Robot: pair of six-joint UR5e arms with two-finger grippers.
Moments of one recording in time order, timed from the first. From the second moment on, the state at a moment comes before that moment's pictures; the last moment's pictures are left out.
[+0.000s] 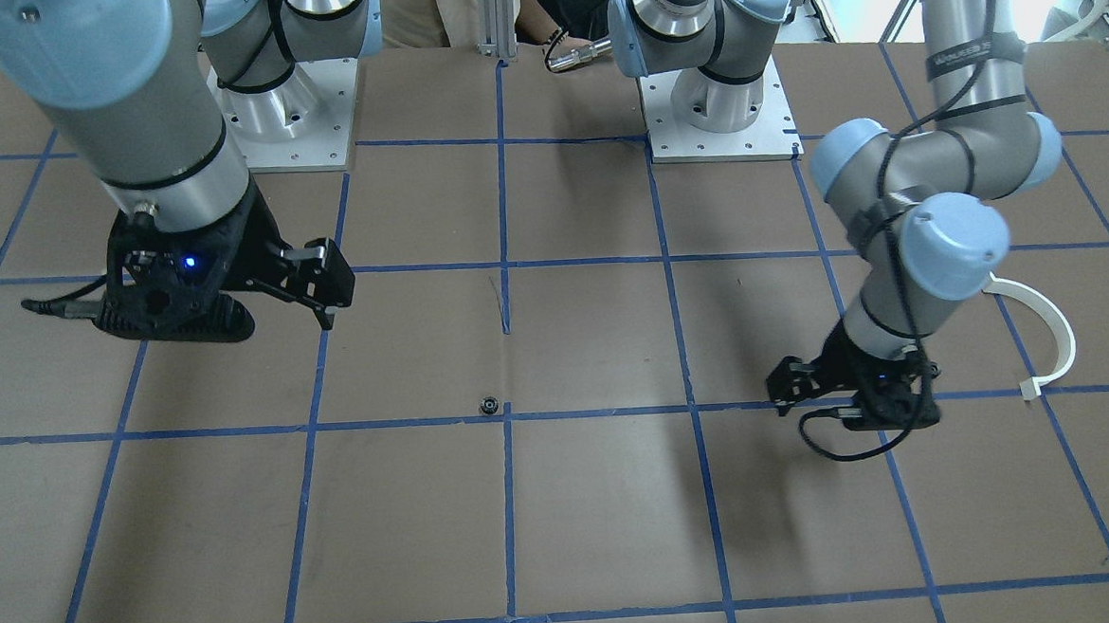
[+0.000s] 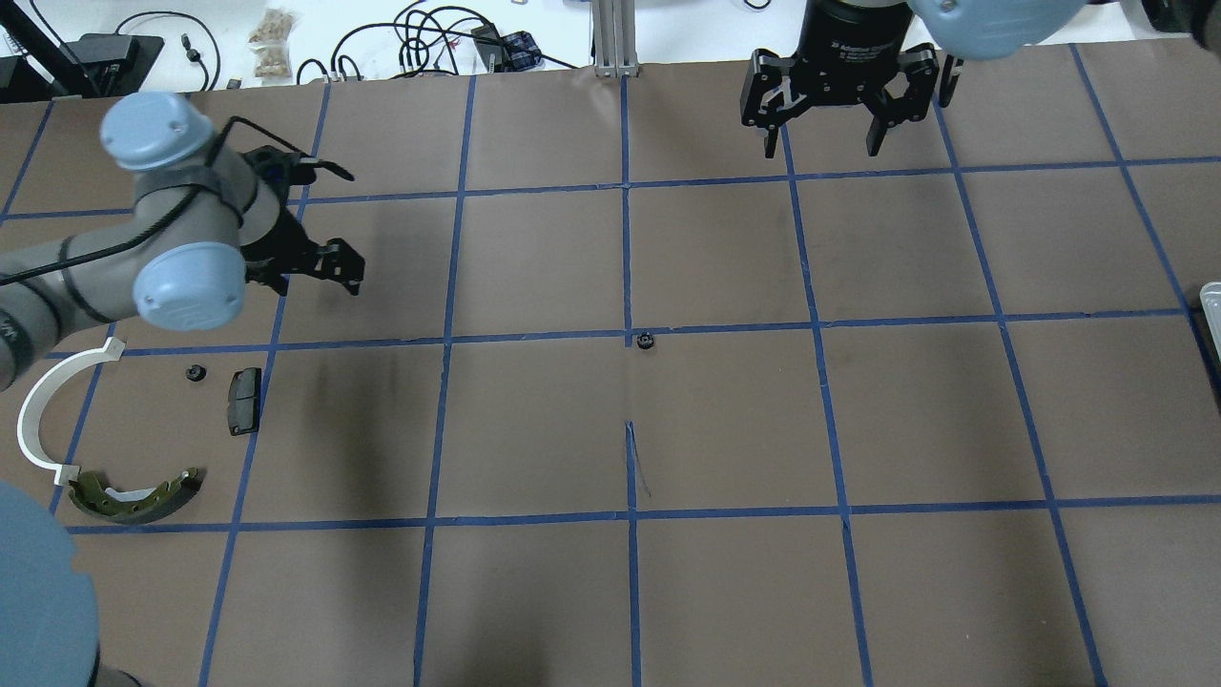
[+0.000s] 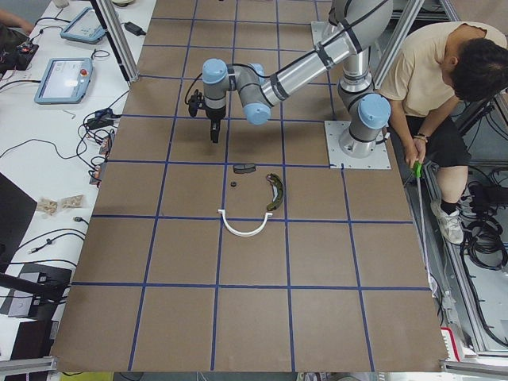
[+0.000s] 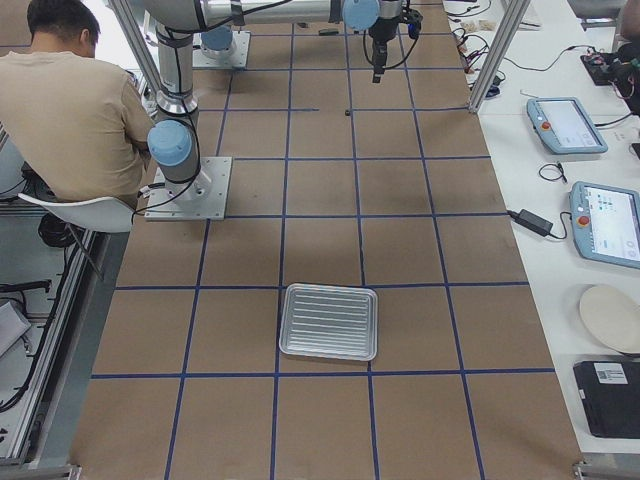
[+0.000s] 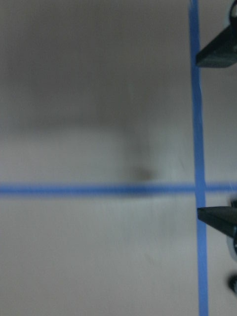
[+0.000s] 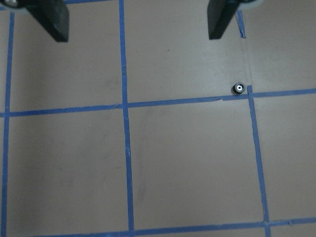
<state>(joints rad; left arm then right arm) -1.41 -1.91 -1.85 -0.87 1.56 0.17 1.67 -1.37 1.37 -1.57 -1.60 0.16</state>
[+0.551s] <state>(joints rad) -1.75 -2.01 -1.73 -0.86 1.42 -0.26 1.62 -1.48 1.55 -1.72 -1.61 0.08</state>
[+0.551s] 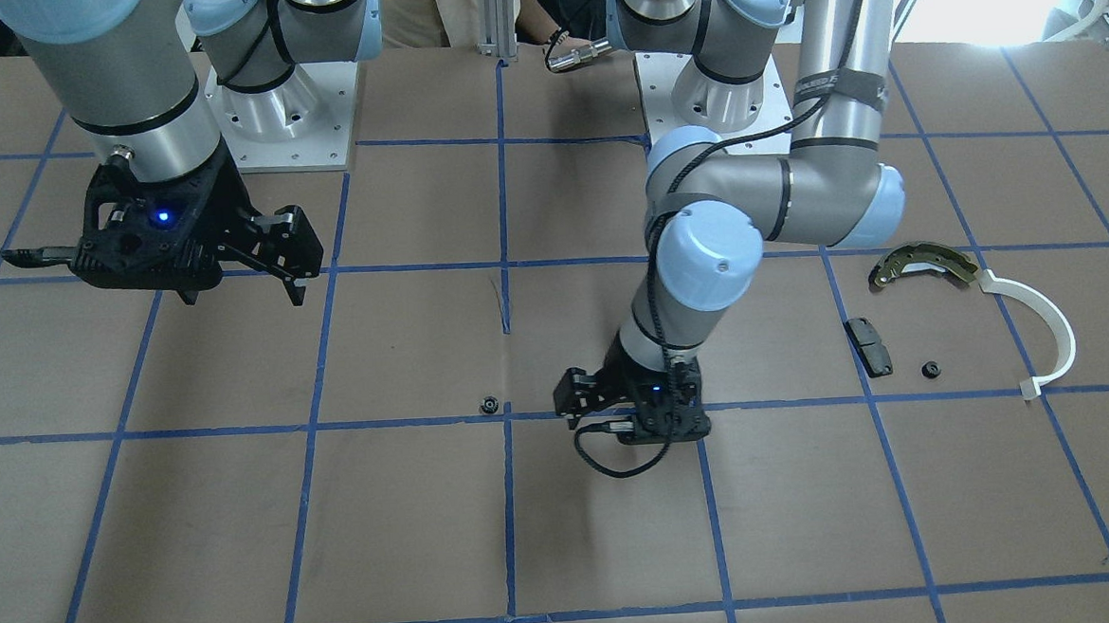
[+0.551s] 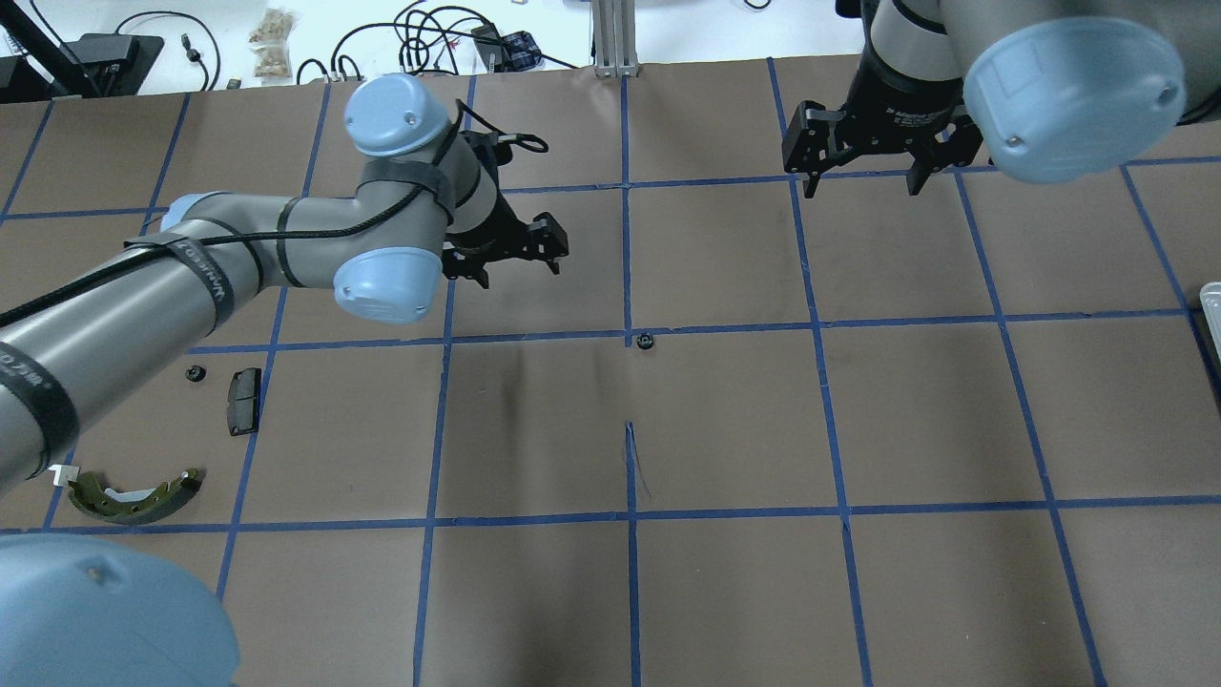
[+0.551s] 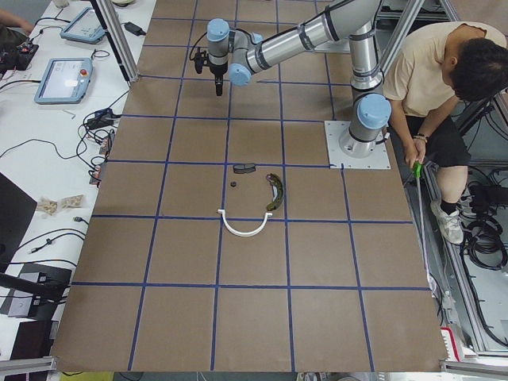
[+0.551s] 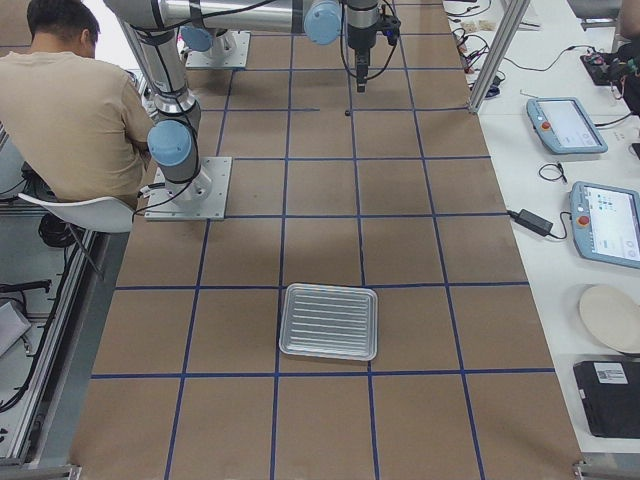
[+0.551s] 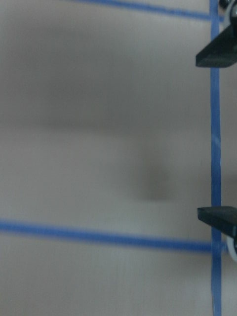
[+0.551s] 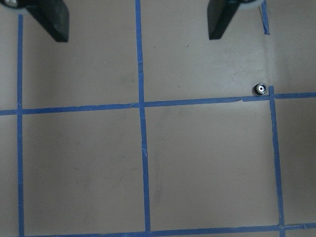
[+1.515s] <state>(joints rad) -1.96 -2.13 -1.69 -0.85 1.46 -0.42 1.61 -1.49 1.54 -1.69 -1.60 0.05</state>
